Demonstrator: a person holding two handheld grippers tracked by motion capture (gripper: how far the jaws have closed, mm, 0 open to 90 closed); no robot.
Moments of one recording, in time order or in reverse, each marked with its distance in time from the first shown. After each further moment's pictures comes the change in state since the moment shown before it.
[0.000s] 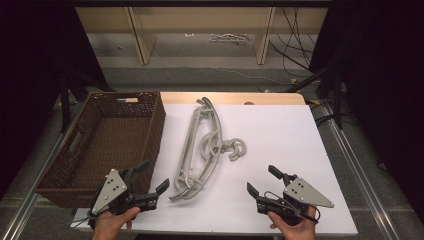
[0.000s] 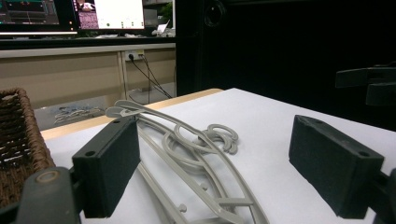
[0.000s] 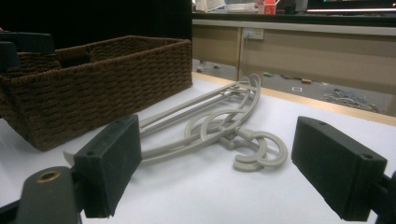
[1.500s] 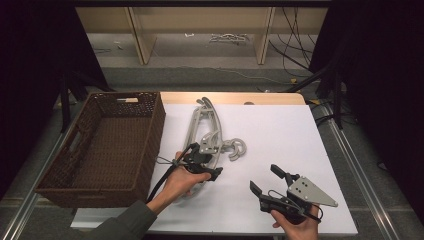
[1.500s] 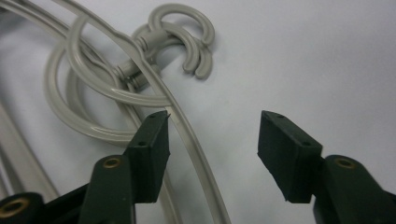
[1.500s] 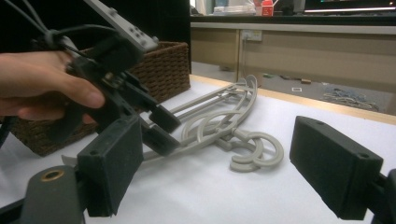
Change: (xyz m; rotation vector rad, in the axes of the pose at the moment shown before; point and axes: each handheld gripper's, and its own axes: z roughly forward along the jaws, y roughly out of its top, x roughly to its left) left arm -0.033 -0.008 0.190 0.767 -0.129 0.020; right arm -0.004 -0.001 -0.004 0.004 0.016 0.051
